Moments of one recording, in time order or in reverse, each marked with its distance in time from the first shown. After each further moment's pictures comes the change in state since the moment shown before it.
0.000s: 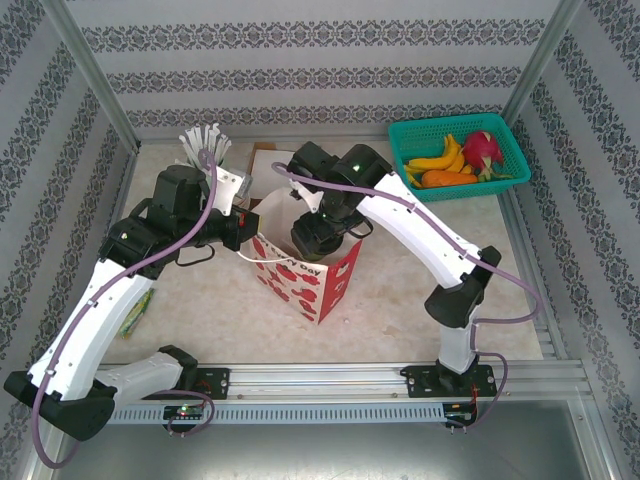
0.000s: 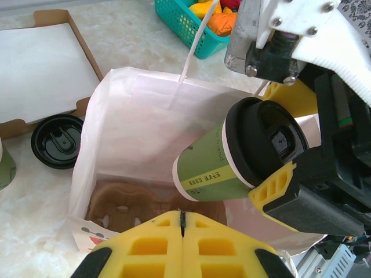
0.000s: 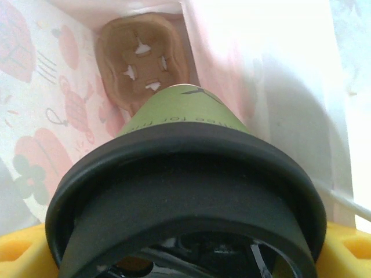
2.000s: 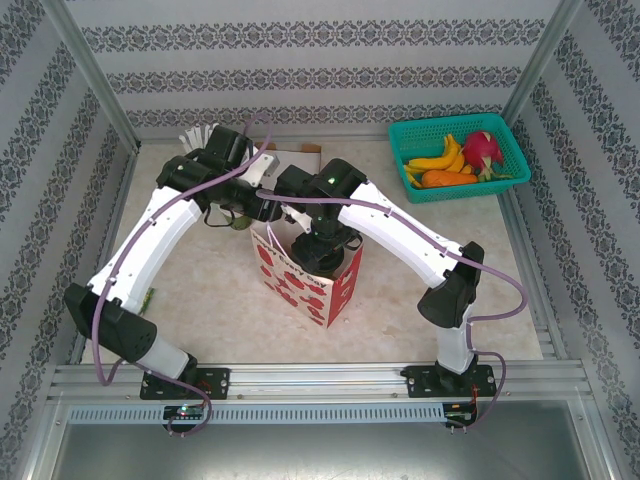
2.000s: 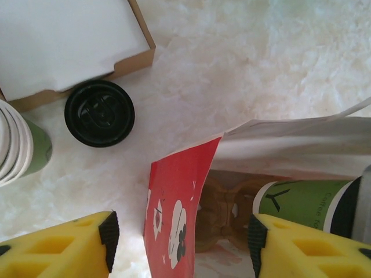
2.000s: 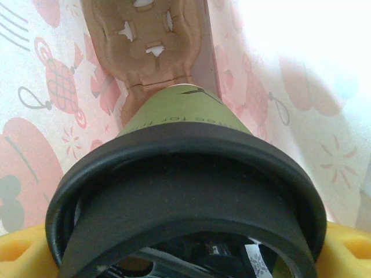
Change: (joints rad) left arm 0.045 0.455 0.308 -0.212 -0.085 0.120; right arm 0.047 0.034 -0.100 -0.032 0.015 -0.041
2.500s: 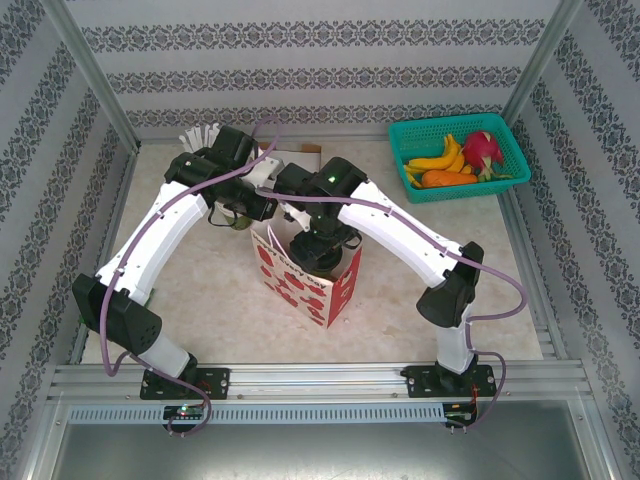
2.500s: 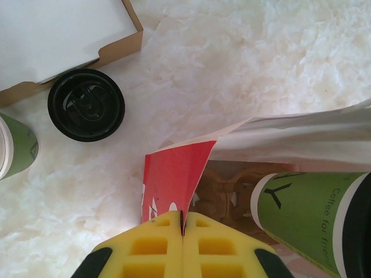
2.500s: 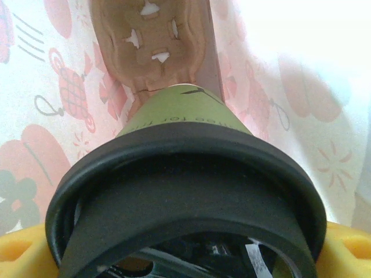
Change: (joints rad) left arm 0.000 0.039 0.015 -0.027 0.032 0.042; right arm -0.002 0.009 0.018 0.000 -0.012 0.005
